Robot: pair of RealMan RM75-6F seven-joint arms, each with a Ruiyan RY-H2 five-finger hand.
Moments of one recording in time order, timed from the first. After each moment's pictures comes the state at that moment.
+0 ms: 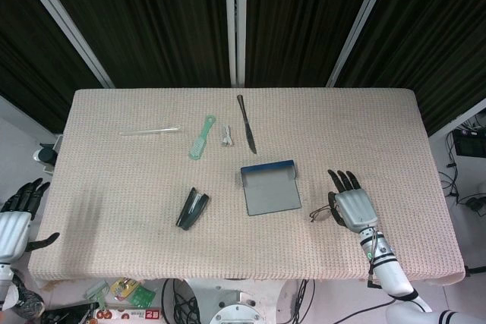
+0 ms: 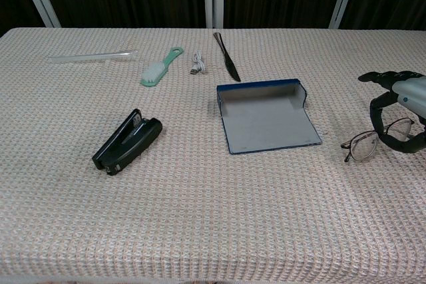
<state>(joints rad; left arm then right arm) -0.09 -1.20 0.00 -1.33 1.53 1.47 -0.16 0.39 -1.47 0.06 -1.51 -1.30 1.13 -0.41</state>
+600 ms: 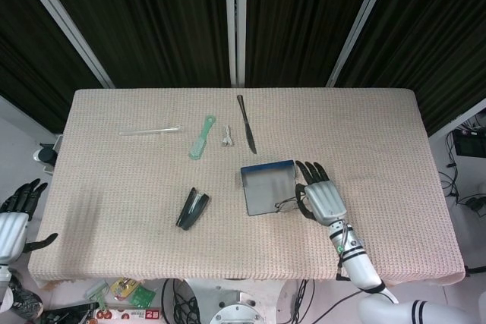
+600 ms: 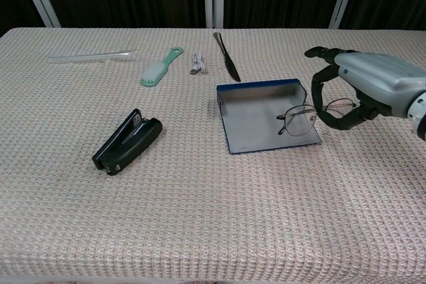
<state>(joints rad) -0.09 -1.20 0.00 -1.31 1.53 1.47 -0.19 0.48 -1.61 0.16 -1.61 -1.21 1.12 -0.50</state>
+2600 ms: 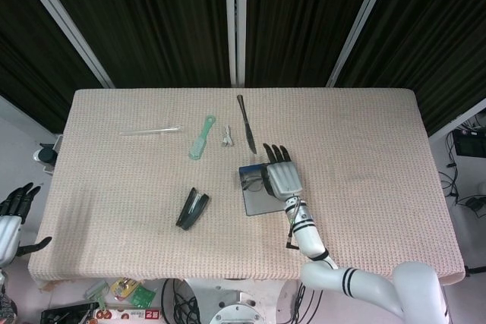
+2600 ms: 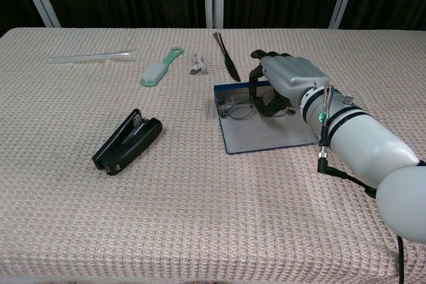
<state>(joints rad) -0.07 -1.20 0.00 -1.27 1.52 1.46 -0.23 0.73 -1.99 0.28 -1.11 -1.06 1.05 -0.47</state>
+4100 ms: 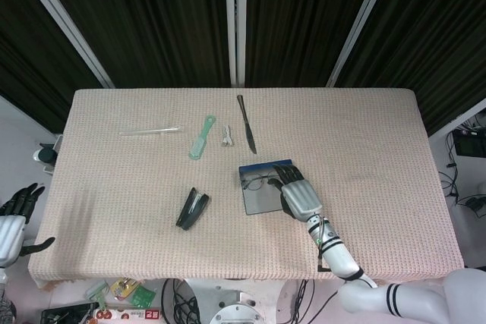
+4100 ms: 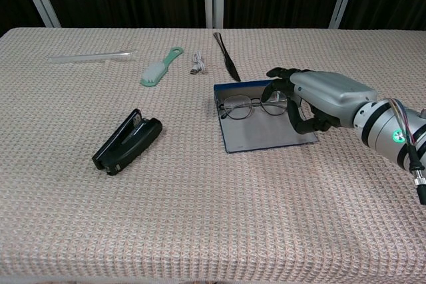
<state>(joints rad) -0.08 -1.20 0.00 -1.29 1.52 1.44 -0.22 0.61 -1.71 0.13 -1.46 -1.15 1.03 -0.41</state>
